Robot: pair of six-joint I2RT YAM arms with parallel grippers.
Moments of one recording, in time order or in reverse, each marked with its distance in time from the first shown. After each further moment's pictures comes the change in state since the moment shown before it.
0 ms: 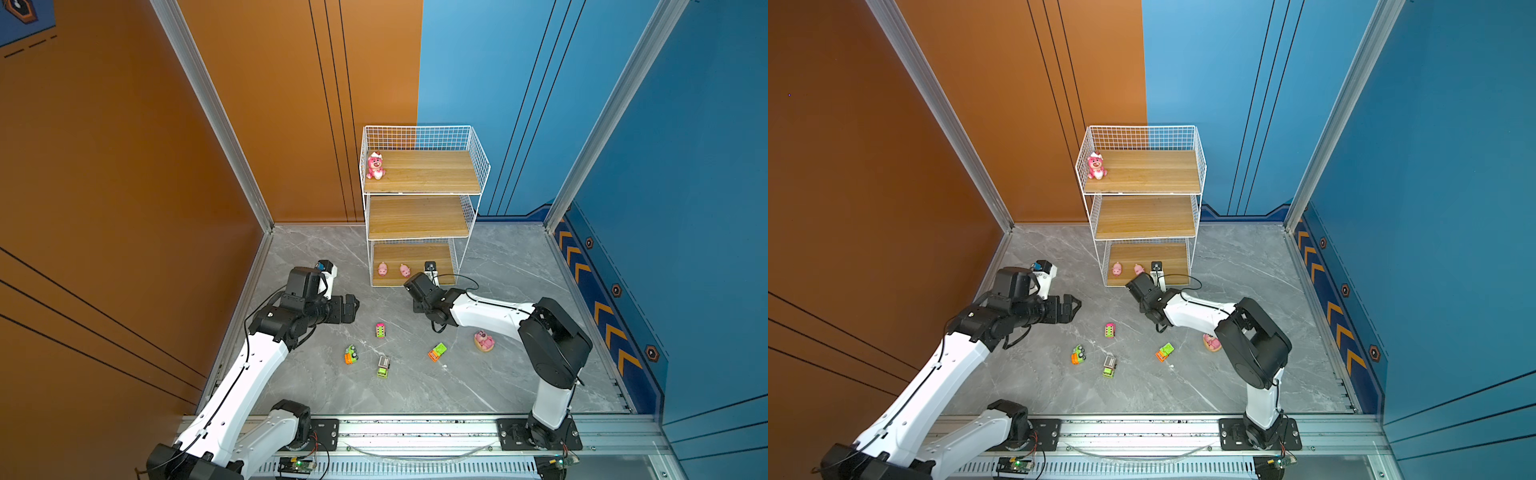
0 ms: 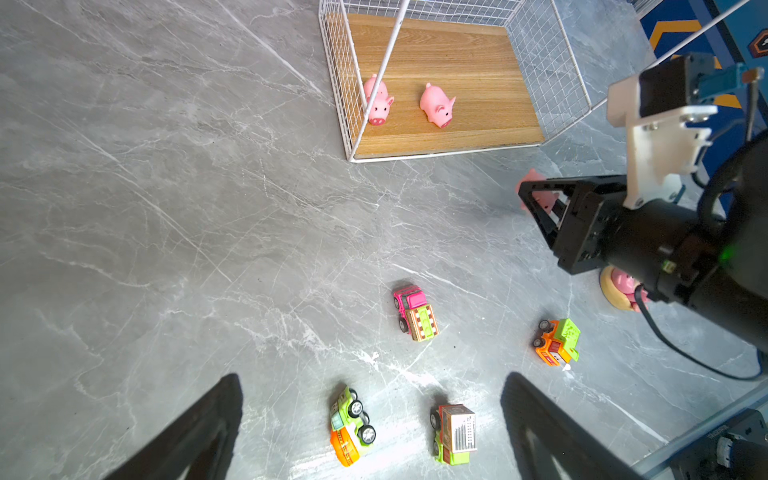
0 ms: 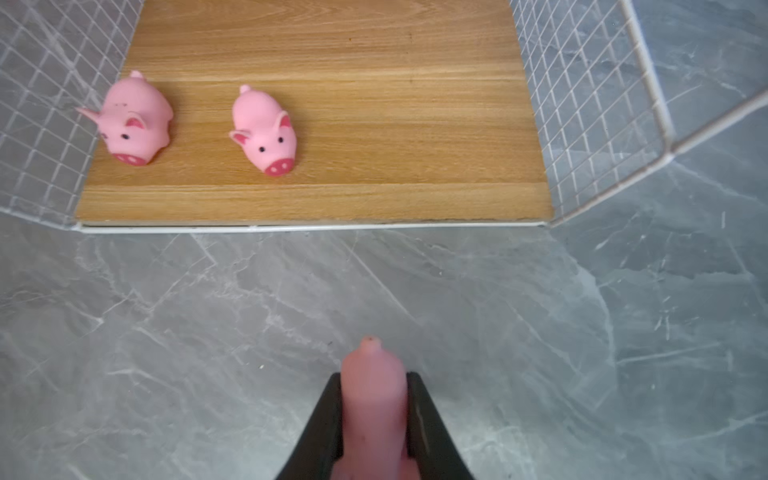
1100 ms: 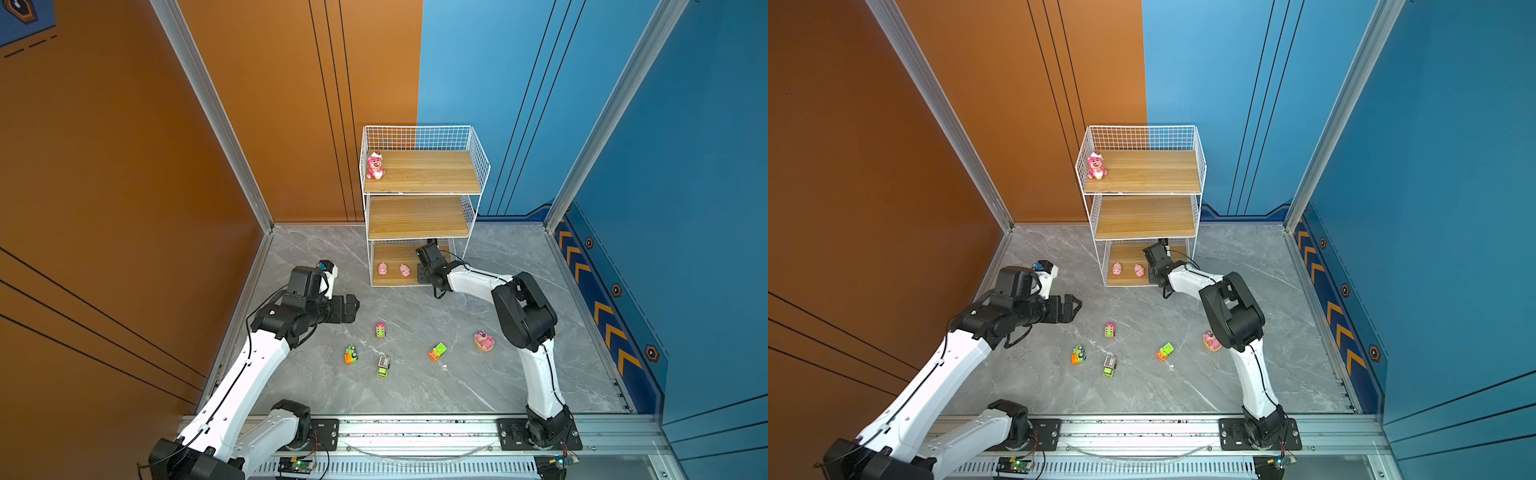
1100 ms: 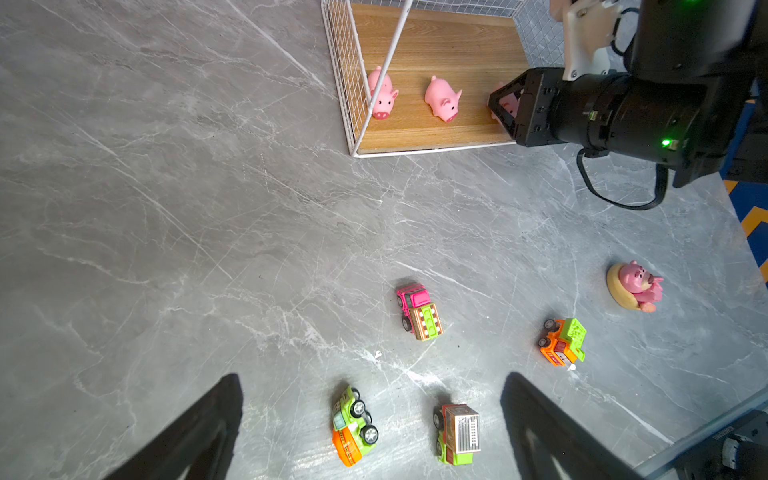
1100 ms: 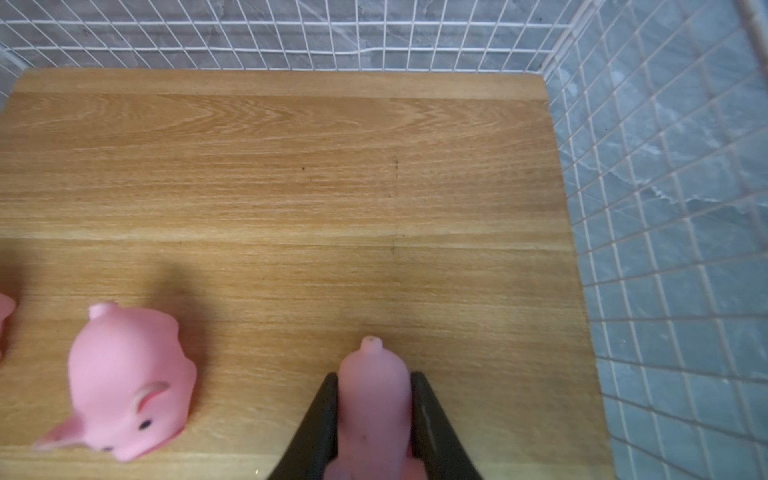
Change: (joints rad) left arm 0.000 0.019 0.000 0.000 -0.004 0.000; right arm -0.209 0.334 0.349 0.065 -0.150 -0.193
